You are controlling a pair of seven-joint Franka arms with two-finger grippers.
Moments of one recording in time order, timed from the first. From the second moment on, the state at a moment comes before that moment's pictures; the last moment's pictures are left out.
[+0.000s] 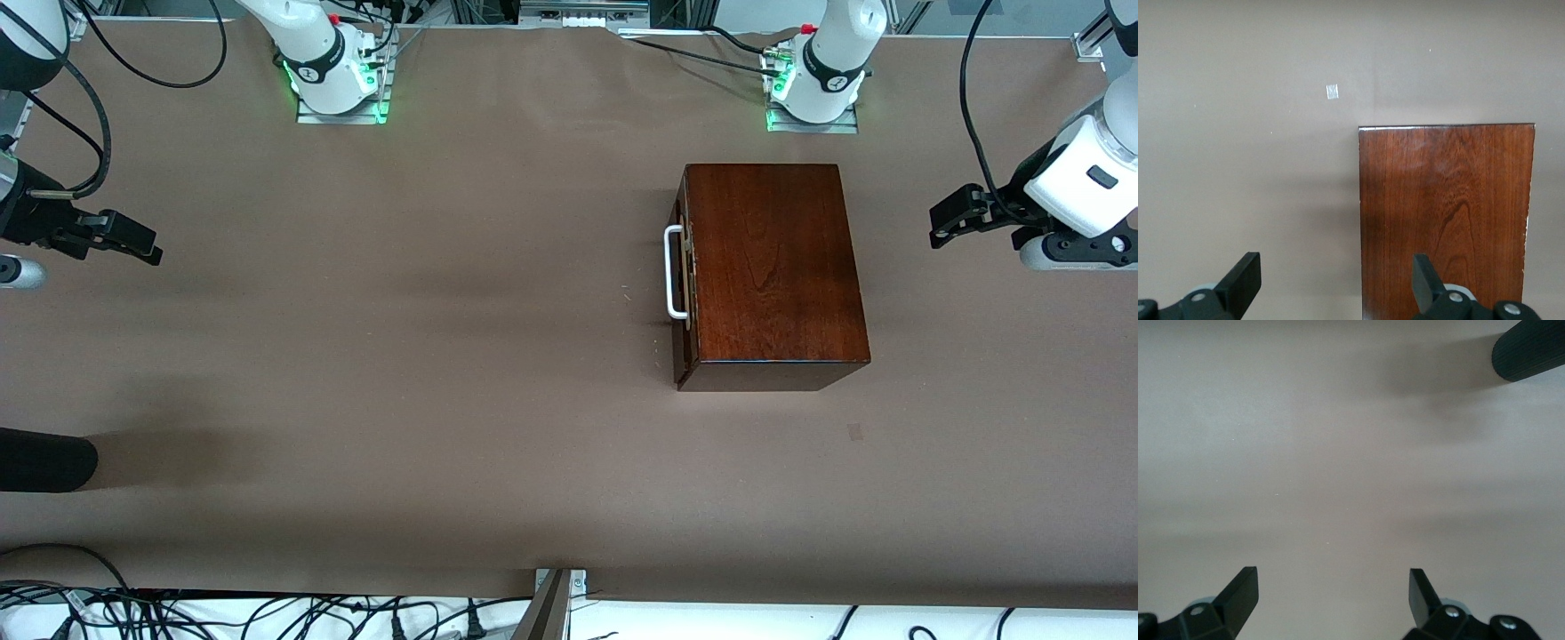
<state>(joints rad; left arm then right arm) -0.21 0.12 0.12 -1.44 0.00 1.49 -0.09 0.03 0.10 -0.06 -1.58 0.00 1.66 0.05</state>
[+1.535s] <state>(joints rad) -0.72 0.26 0.06 -1.44 -0.02 1.49 -0.60 0.03 0.10 -0.06 -1.58 0.00 1.66 0.05</state>
